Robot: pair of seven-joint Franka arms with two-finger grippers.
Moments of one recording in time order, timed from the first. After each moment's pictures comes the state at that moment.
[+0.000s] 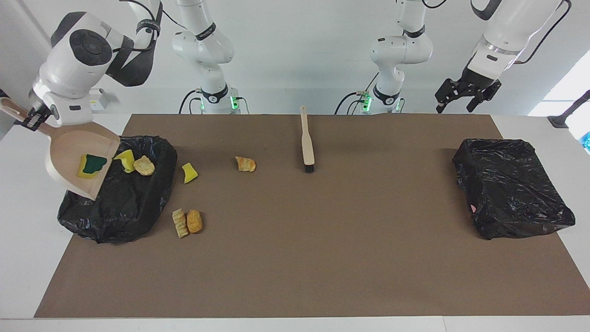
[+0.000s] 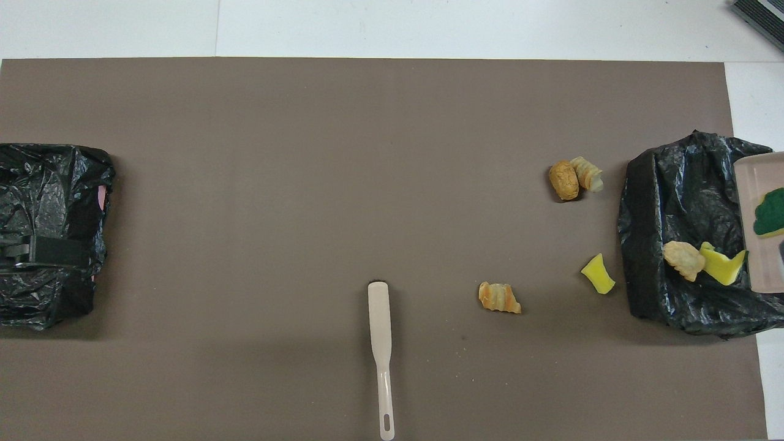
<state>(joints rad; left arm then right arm) -0.03 -0.22 -0.02 -1.74 -0.05 1.49 -0.08 -0.24 0.00 0.06 -1.77 -0.93 1.80 -1.48</state>
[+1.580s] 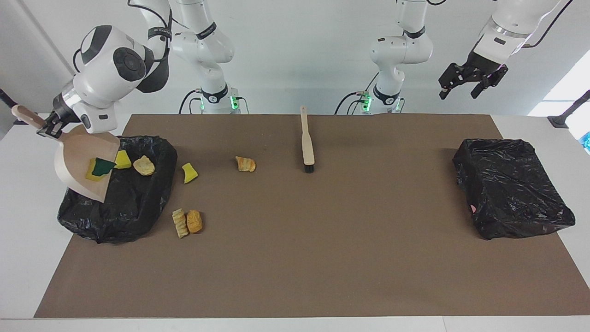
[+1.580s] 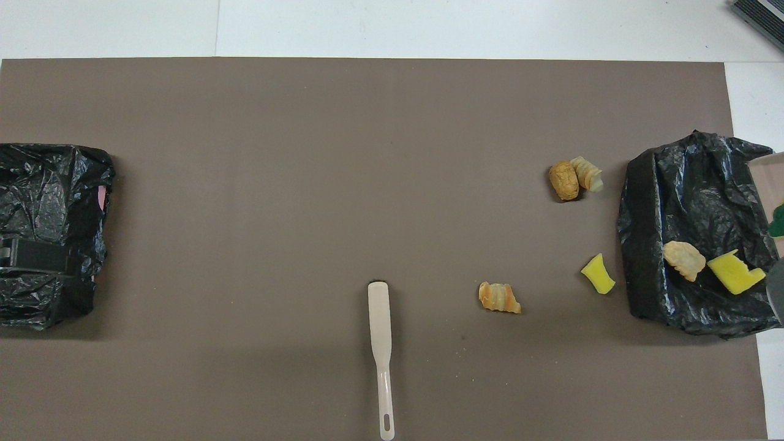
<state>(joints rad) -0.03 -0.21 -0.02 -1.70 -0.05 1.44 -0.08 -0.20 -0.07 0.05 -1.87 -1.08 1.86 -1.51</state>
